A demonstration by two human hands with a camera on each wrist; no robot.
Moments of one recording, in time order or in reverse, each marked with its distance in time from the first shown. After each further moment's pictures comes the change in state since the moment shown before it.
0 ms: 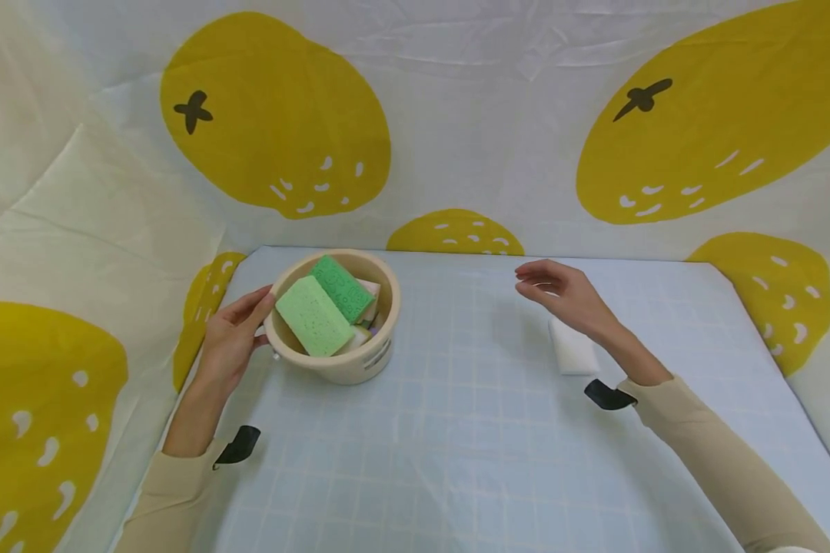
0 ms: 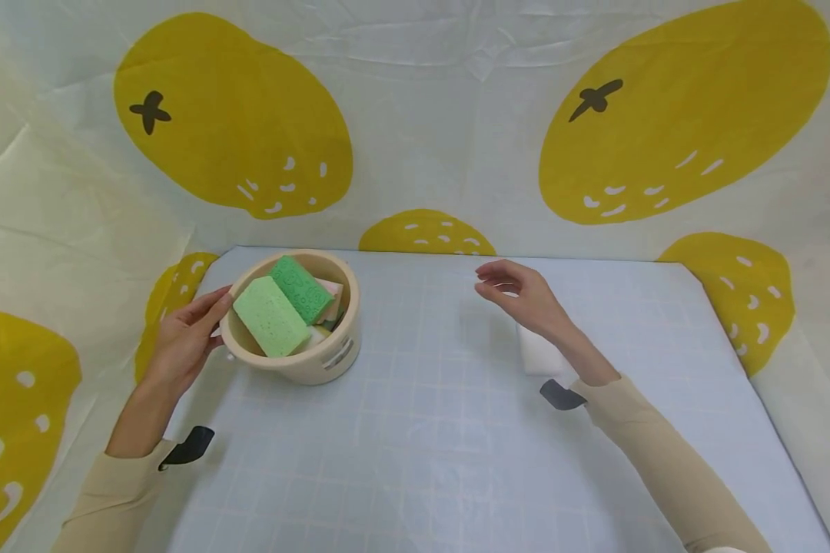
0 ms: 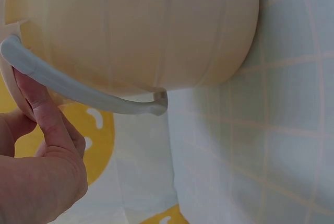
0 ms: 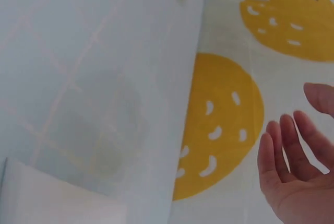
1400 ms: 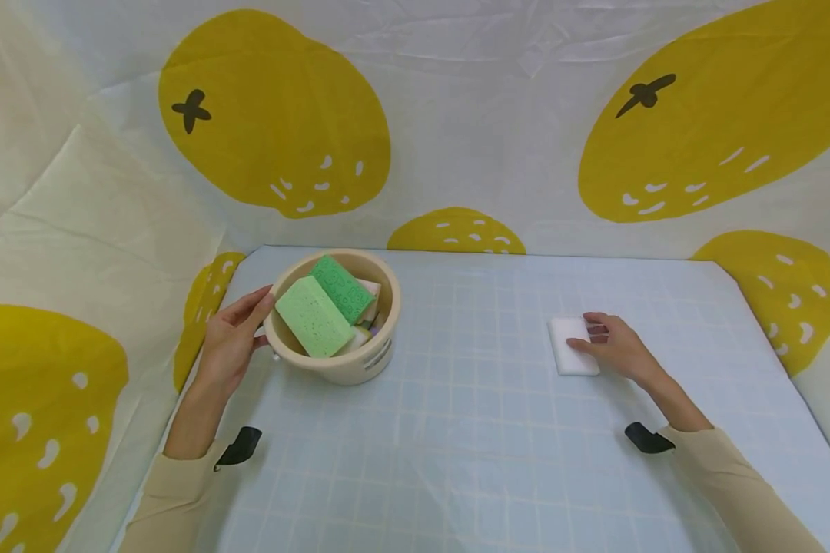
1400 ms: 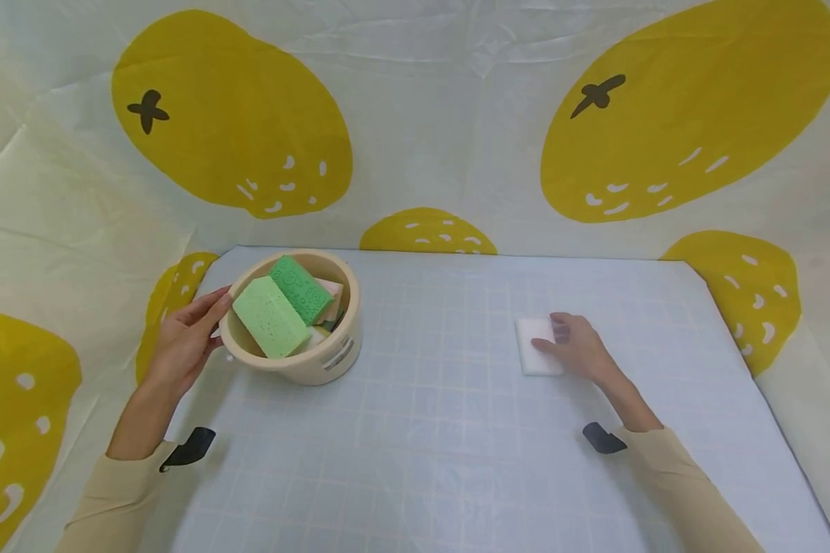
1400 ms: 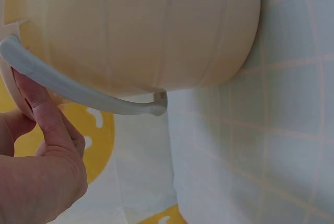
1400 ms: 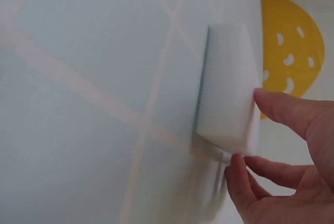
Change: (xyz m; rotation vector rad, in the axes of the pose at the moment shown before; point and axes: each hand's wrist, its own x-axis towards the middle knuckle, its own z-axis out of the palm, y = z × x) left_hand 0.001 -0.003 0.002 -0.015 0.009 -0.013; right_hand -0.068 0.089 -0.017 -0.244 -0.035 0.393
